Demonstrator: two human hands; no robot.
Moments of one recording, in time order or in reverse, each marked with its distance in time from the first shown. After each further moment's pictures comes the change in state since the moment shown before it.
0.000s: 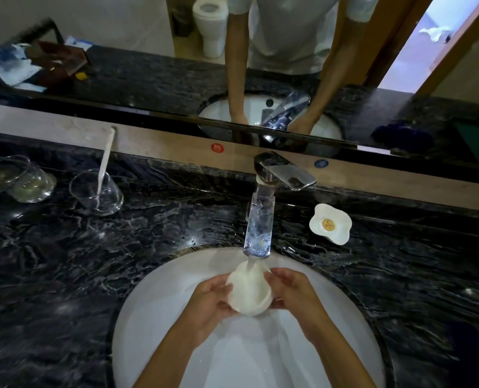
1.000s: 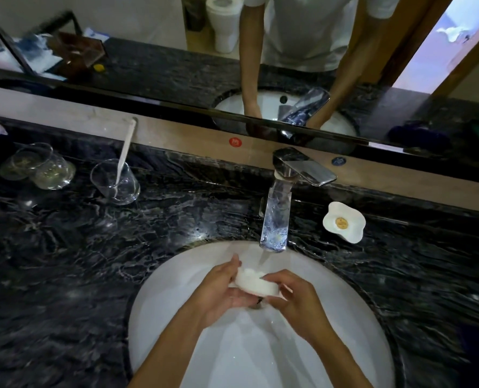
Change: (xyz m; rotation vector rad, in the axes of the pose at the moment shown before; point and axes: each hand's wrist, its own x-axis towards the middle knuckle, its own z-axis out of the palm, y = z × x) left_hand -0.019 0.031 0.015 -0.024 0.019 -0.082; right_hand -0.010 0.020 0.010 -0.396 -0.062 -0.382
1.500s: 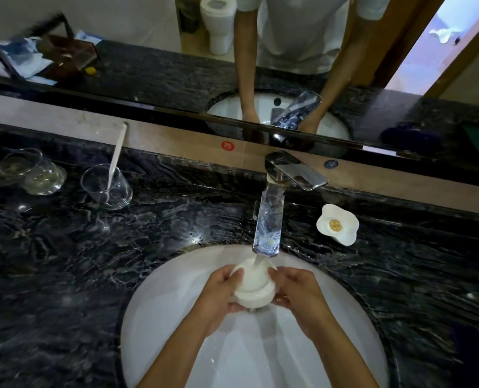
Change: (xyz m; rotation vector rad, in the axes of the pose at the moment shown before) left_hand 0.008 -0.016 0.006 0.172 0.003 0.141; right_hand 0.014 -0.026 -0.012 0.524 0.080 0.415
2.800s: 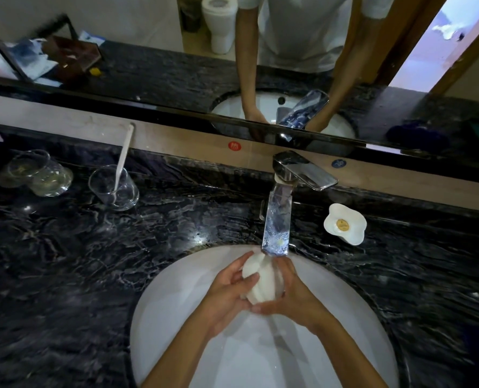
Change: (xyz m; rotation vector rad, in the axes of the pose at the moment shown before) left_hand 0.007 -0.004 -0.011 -0.201 -0.252 0.073; right_hand 0.015 0.017 0.003 -0.479 -0.273 -0.235
